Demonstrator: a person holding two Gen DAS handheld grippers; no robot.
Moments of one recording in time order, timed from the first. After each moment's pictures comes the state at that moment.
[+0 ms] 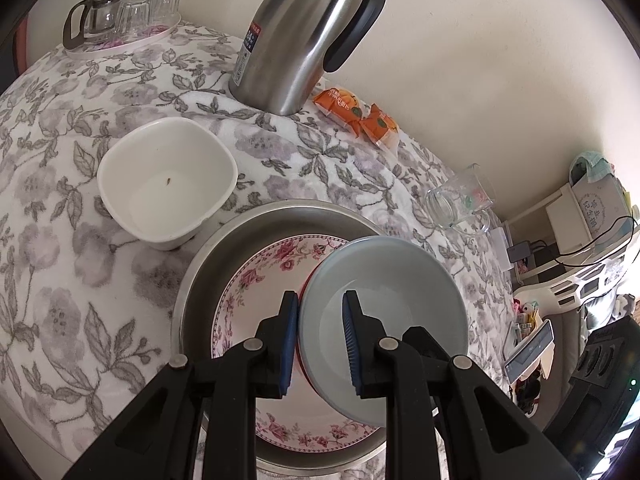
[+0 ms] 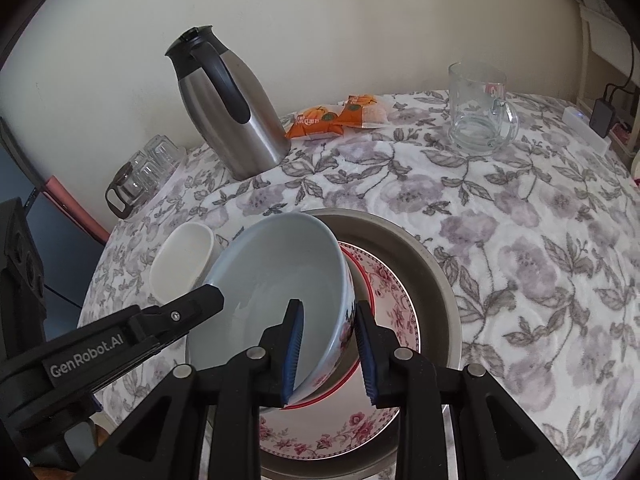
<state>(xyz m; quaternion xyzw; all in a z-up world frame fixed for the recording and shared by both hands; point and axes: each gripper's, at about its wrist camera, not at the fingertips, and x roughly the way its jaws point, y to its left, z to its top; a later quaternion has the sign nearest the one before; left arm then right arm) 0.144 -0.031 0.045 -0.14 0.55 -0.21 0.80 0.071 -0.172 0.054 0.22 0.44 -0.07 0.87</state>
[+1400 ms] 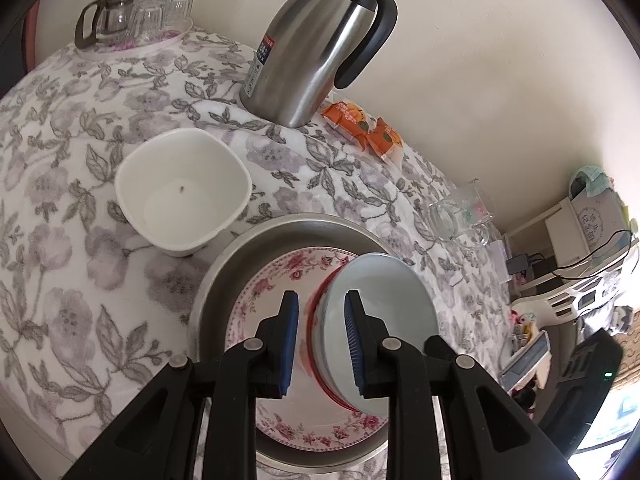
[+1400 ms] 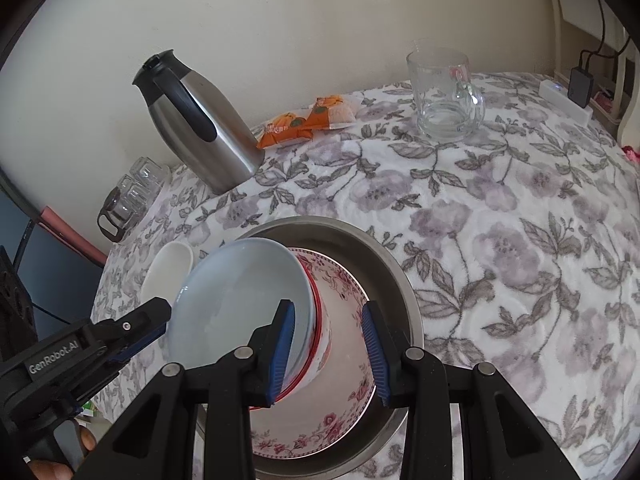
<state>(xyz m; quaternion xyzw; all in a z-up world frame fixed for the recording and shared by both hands) 0.144 -0.018 0.055 -0.15 0.54 -0.20 0.81 0.059 -0.203 0.051 0.26 0.44 -0.10 0.85</state>
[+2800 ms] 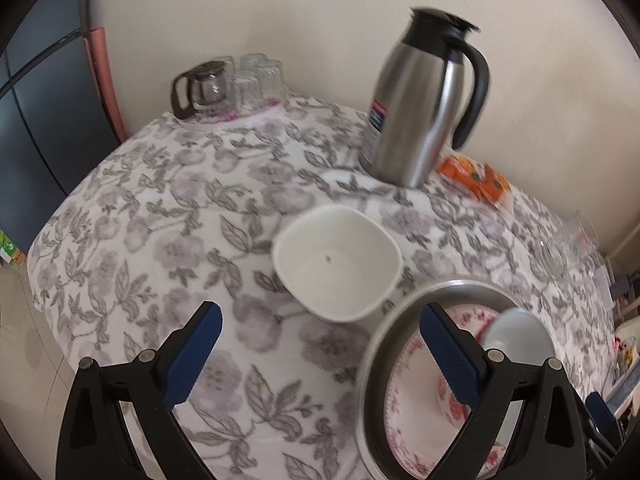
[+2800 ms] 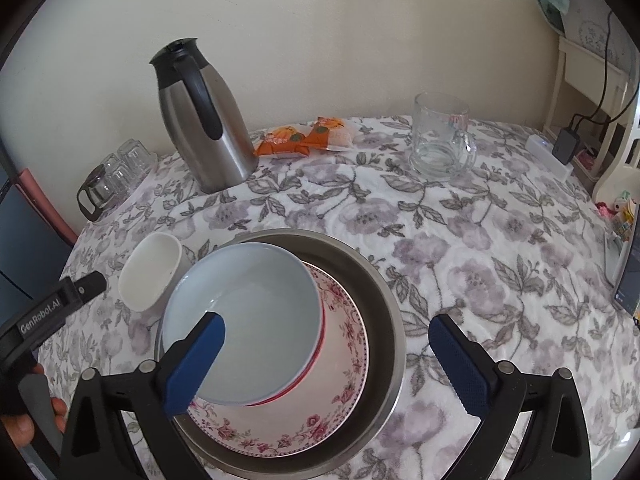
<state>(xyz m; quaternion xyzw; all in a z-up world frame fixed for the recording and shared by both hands) 0.155 0.037 0.074 -0.04 0.46 -0.01 0.89 0.062 -0.176 0.074 0.16 0.43 -0.14 0.88</state>
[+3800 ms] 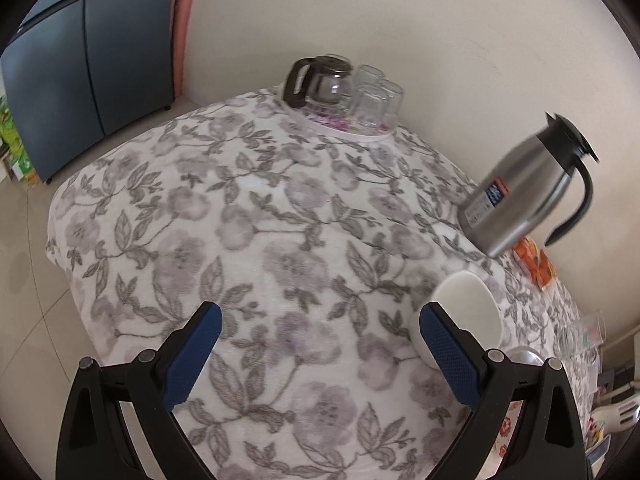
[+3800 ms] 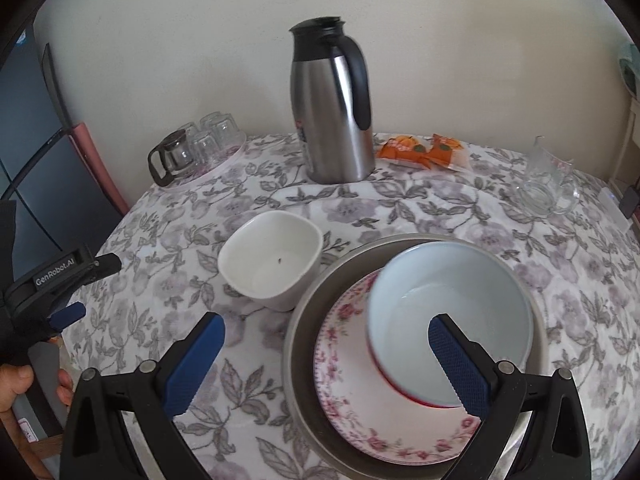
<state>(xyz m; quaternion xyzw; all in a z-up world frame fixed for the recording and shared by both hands) 0.170 0.196 0.062 -0.17 0.45 0.06 0.87 0.094 -0.047 0.077 0.11 0.42 -0.03 0.90</state>
